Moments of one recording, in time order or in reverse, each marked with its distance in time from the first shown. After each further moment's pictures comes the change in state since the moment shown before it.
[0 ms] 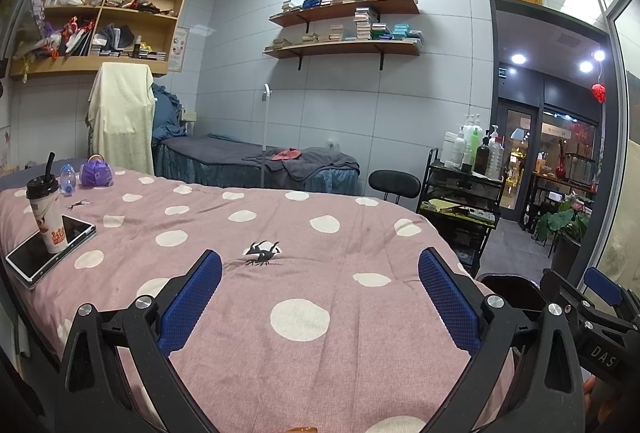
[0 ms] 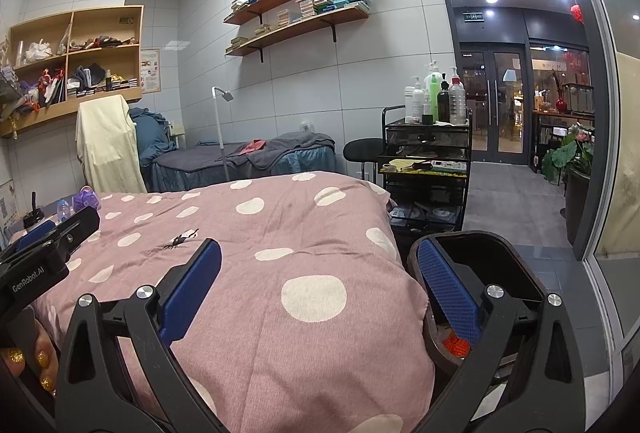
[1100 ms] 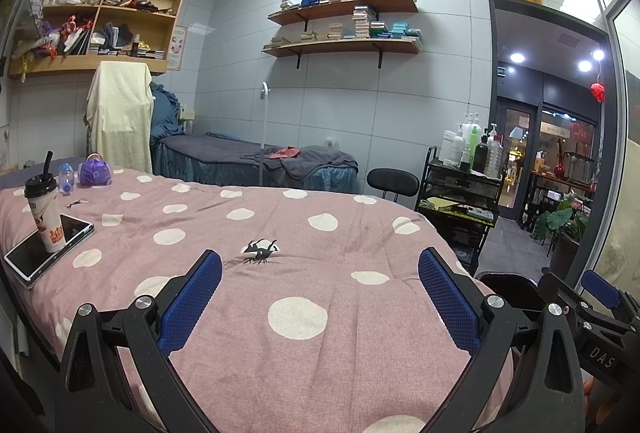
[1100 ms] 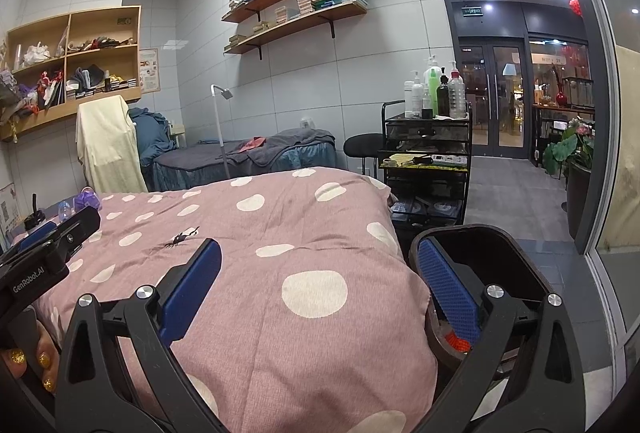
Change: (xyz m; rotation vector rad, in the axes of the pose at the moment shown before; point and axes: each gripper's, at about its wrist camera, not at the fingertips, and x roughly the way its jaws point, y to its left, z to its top) left arm -0.003 0.001 -0.002 0.002 0.001 -0.004; right arm 0.004 0.004 -0.005 0.017 0.012 0.001
